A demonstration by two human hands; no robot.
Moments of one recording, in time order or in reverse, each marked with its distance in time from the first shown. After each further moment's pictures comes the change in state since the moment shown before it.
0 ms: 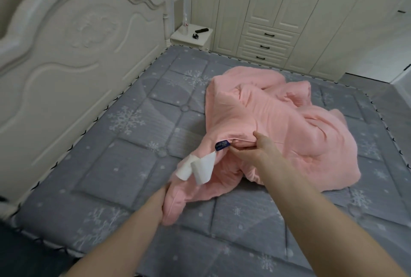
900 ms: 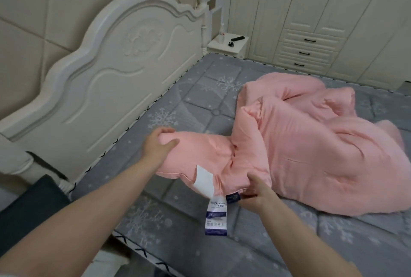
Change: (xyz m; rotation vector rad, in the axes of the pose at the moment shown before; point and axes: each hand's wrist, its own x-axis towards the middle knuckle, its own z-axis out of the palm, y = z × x) left_hand 0.046 0.081 -0.063 0.562 0.116 1.053; right_hand 0.025 0.098 -0.078 -0.341 0.123 0.189
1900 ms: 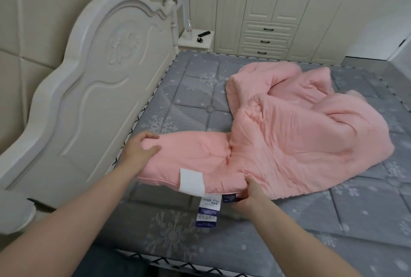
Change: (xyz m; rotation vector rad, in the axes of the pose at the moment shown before) left_hand 0.114 -0.088 -0.164 0.187 -0.234 0.104; right_hand 0.008 0.153 0.150 0.260 0.135 -0.114
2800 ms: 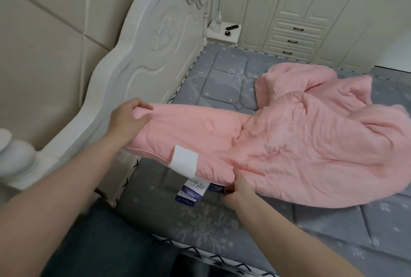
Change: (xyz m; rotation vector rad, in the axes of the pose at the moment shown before) left_hand 0.050 -0.070 -0.162 0.103 0.114 0.115; right_hand -0.012 0.129 0.137 -0.009 0.026 -0.079
